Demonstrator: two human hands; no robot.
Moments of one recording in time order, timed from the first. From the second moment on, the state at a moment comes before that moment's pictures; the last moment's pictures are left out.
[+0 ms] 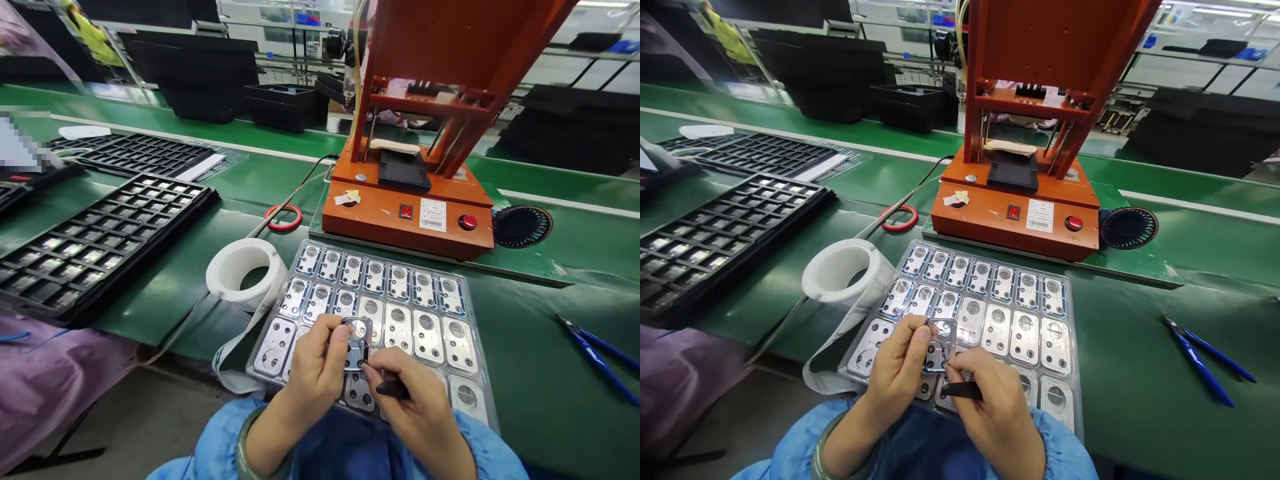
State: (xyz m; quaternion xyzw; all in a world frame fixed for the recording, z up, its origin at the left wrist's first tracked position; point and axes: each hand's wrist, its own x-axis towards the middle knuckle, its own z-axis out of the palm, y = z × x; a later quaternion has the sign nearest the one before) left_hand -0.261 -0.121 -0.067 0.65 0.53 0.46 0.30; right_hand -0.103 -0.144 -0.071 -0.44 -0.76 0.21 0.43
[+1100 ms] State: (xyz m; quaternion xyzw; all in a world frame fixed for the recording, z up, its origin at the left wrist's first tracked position) left_hand -0.264 -0.117 -0.067 0.63 0.55 0.47 0.29; right_hand -0.104 -0.145 -0.063 -0.41 -0.79 0.19 0.42
